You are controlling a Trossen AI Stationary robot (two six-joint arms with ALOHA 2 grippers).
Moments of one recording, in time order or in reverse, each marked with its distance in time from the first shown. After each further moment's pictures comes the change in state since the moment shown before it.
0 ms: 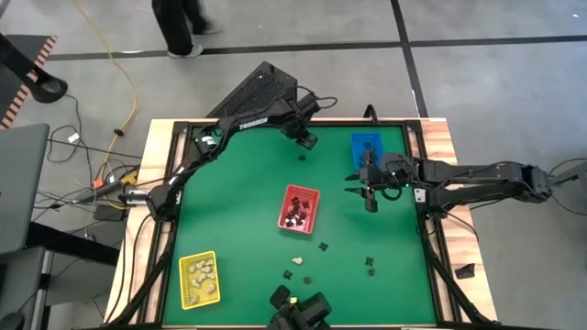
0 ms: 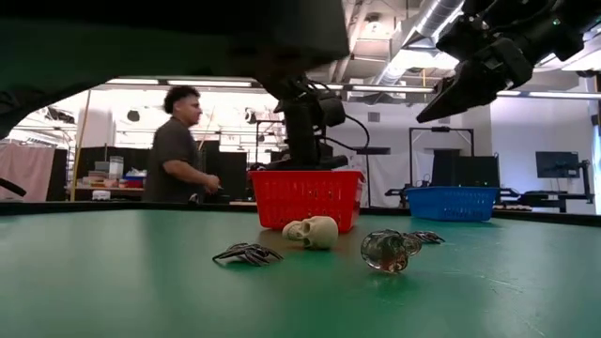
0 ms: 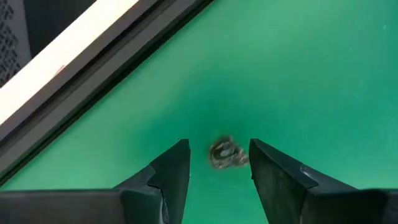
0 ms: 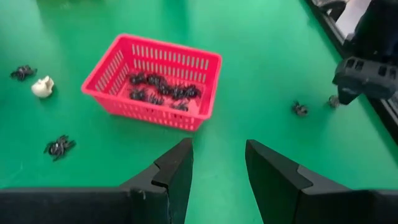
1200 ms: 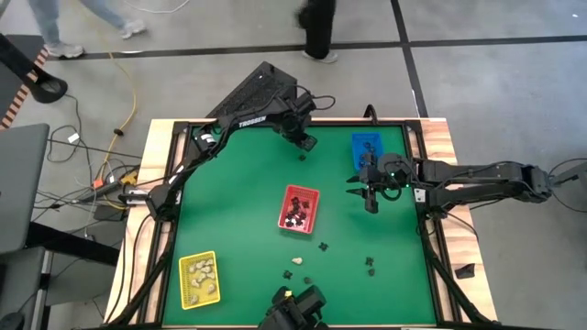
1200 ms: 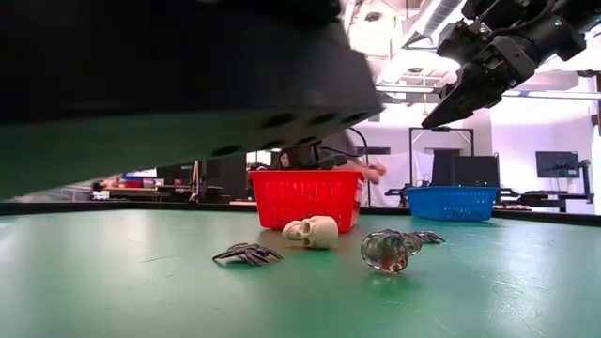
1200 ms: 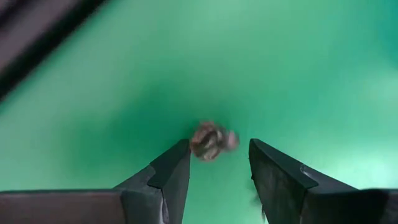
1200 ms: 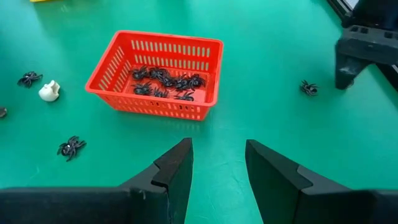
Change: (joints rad) left arm 0.033 0.007 -0.041 0.035 0.246 0.027; right arm 0.002 0.000 0.000 -0.043 -0.003 0.102
